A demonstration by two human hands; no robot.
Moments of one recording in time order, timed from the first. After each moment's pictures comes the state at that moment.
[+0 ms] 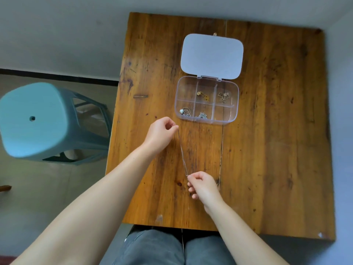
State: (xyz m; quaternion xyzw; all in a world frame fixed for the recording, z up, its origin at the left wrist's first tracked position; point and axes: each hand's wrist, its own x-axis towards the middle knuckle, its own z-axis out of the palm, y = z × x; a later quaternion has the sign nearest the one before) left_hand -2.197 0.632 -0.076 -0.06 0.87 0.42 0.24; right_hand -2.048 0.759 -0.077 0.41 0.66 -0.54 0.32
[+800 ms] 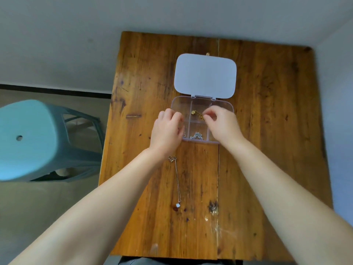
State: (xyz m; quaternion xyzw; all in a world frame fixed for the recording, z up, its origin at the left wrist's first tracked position) left_hand -2.246 0.670 -0.071 0.16 0.95 0.27 0.03; right_hand -2.237 0.835 -0.037 0.13 0.93 -0.34 0.10
